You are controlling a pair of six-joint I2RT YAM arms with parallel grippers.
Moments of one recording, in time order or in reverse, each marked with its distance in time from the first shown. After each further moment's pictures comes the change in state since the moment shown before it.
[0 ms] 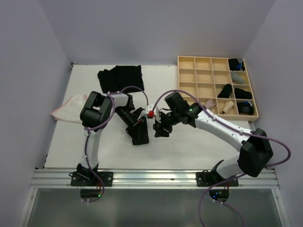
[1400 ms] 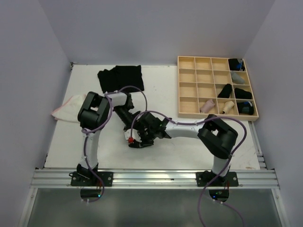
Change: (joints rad) left arm 0.009 -0.018 0.003 -0.051 -0.076 -0.113; right arm 0.300 0.418 -0.034 0.390 0.116 -0.189
